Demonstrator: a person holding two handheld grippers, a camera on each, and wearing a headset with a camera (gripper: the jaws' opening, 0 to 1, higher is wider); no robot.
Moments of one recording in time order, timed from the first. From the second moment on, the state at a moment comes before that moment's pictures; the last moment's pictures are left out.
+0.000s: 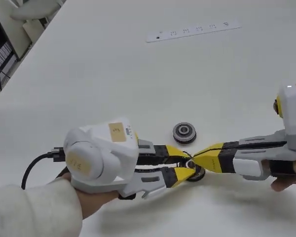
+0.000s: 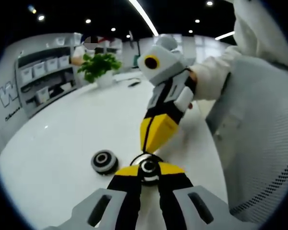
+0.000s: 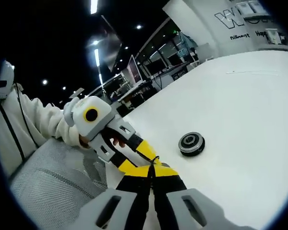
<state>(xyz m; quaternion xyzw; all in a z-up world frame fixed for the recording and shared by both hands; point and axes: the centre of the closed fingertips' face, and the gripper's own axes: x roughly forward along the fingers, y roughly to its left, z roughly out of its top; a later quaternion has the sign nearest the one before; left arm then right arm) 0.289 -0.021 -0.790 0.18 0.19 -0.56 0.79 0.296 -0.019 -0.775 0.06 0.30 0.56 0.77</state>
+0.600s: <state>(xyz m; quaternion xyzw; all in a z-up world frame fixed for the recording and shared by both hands) 0.273 0.037 -0.737 0.11 0.22 -0.56 0.79 0.289 -0.002 -0.766 0.07 0.32 0.59 0.74</state>
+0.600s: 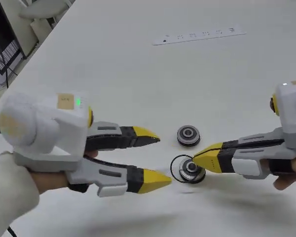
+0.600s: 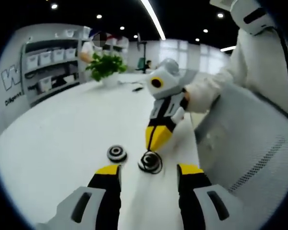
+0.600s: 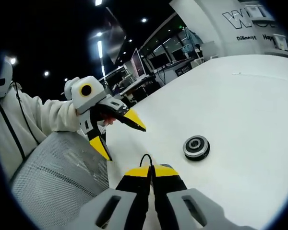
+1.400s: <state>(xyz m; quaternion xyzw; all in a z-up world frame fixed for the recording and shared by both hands) 0.253 0.103 -0.725 0.10 0.23 -0.49 0.83 0.285 0.049 -0.792 -0.06 0.32 0.64 0.69</state>
